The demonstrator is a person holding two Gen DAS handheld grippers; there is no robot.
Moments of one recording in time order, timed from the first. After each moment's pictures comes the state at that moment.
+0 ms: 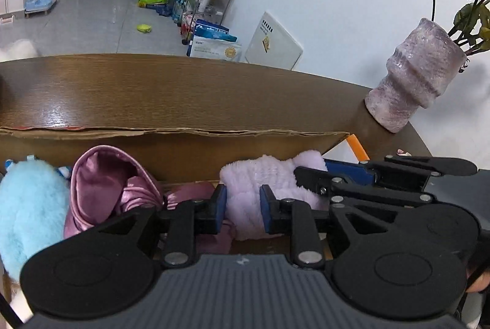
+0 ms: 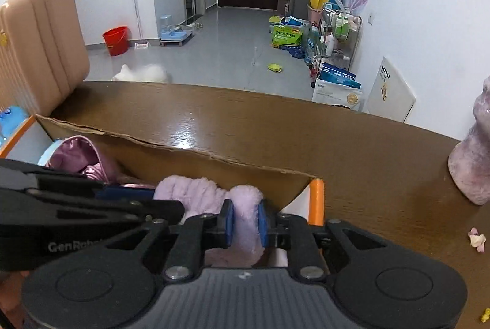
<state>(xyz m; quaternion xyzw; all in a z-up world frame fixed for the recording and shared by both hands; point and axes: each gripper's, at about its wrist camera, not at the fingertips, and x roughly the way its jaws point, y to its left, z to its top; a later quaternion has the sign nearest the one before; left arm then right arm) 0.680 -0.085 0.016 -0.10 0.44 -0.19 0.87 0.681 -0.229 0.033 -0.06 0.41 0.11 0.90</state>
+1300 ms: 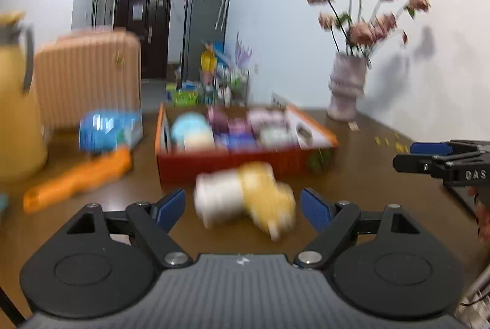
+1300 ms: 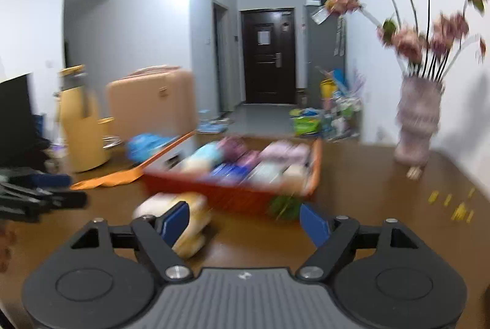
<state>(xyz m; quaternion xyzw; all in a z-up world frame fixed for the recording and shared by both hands) 0.231 0.024 0.070 -0.01 0.24 -0.13 0.96 0.255 -0.266 0.085 0.01 0.21 0.18 0.96</state>
